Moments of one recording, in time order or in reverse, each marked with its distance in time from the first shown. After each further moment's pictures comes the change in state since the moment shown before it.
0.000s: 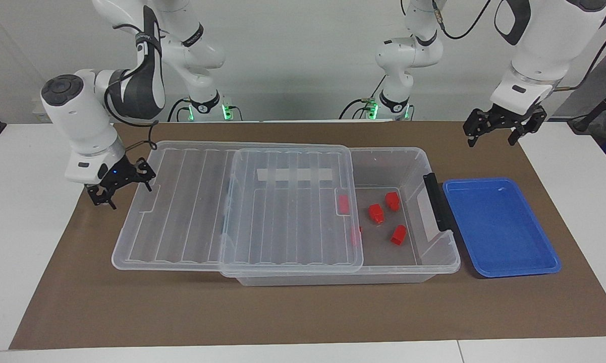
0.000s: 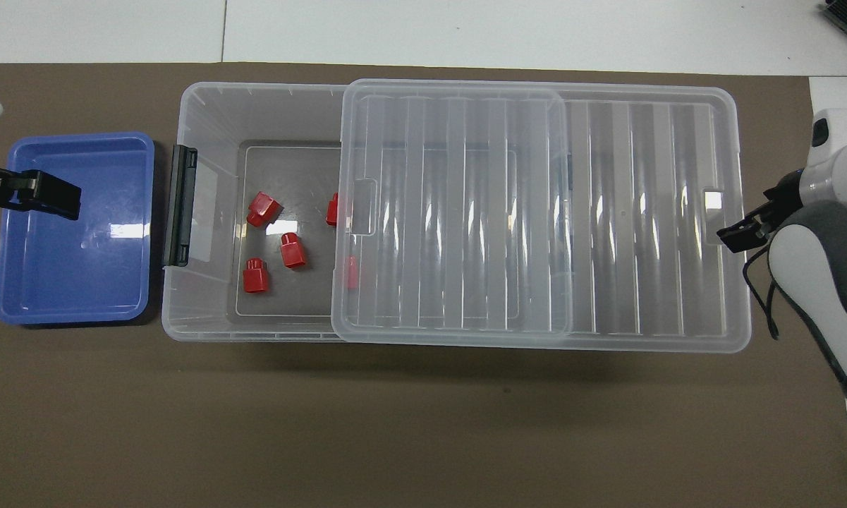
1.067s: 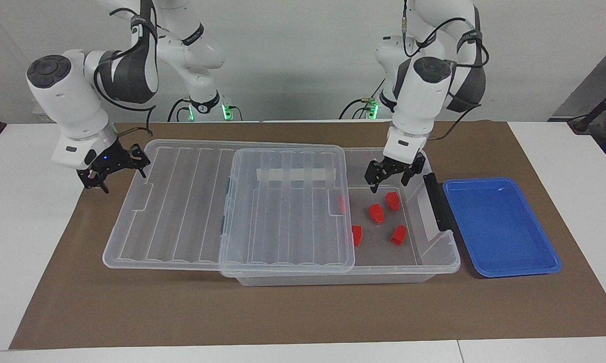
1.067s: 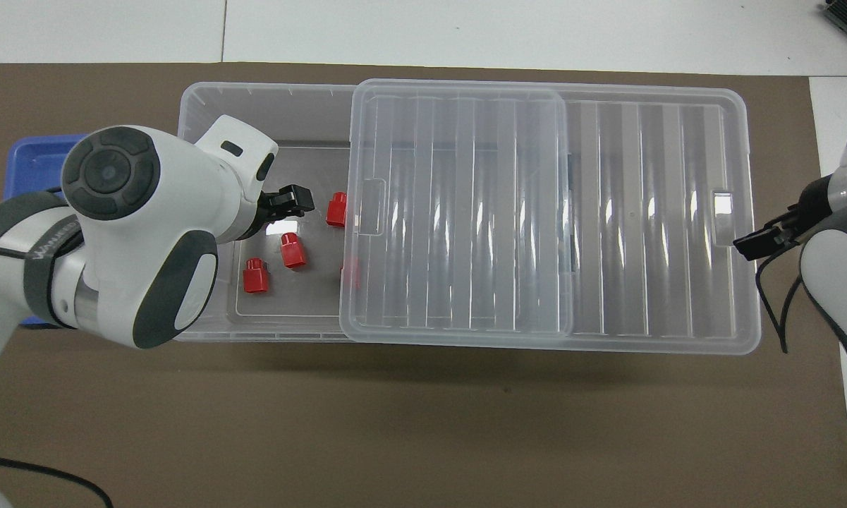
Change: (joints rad) left arm -0.285 0.049 -0.006 -0.416 -0.065 0.622 -0.609; right arm 0.005 -0.076 0.008 0.028 -0.002 -0.159 0.221
